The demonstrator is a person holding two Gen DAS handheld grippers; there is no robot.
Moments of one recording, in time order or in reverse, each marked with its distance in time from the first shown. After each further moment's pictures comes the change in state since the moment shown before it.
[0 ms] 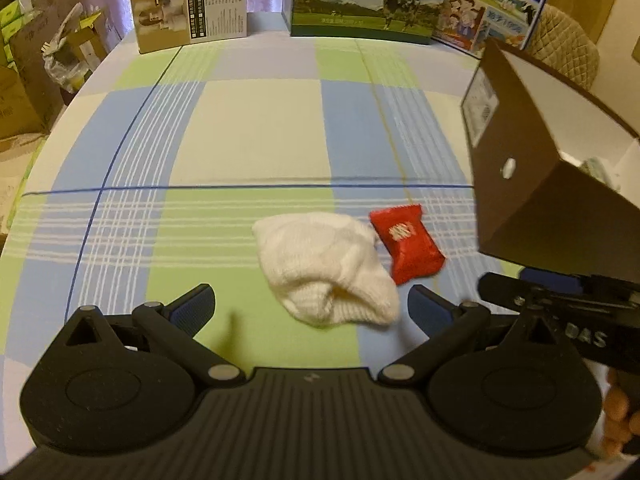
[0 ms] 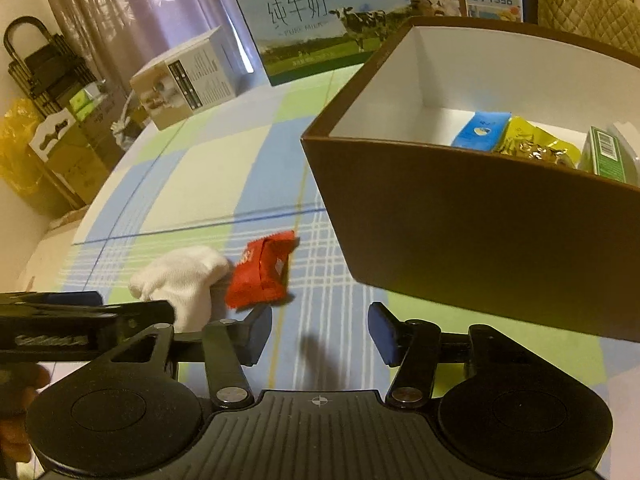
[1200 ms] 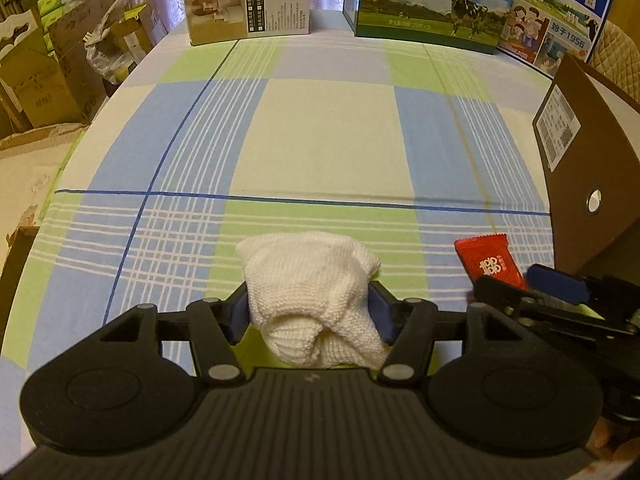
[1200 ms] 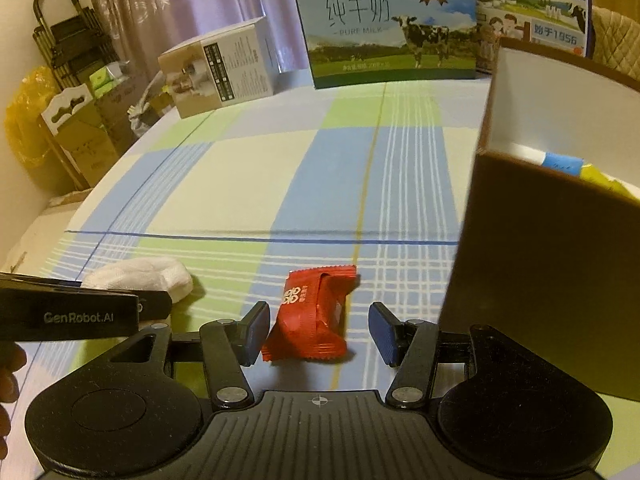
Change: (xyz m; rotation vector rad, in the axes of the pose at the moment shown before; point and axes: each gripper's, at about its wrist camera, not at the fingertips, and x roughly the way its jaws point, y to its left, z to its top) left arm 0.024 0.034 0.010 -0.057 -0.008 0.113; right arm 0.061 0.044 0.006 -0.133 -0.038 0.006
